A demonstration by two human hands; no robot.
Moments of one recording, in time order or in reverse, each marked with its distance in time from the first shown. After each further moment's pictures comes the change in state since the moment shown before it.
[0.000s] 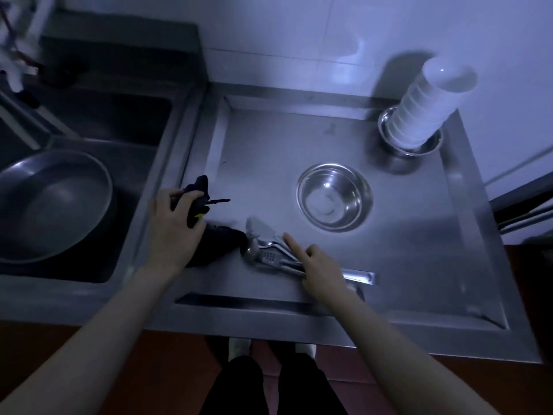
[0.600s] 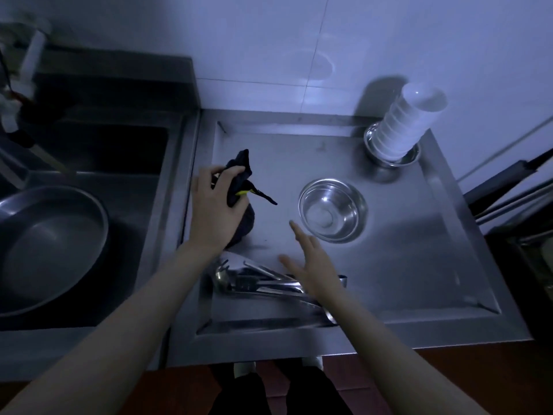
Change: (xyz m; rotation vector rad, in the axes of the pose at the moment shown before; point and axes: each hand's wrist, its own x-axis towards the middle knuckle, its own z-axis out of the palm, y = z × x) left_hand 0.074 0.034 -0.017 -0.303 0.008 0.152; right_hand 0.017 -0.083 -0.043 0.523 0.275 0.125
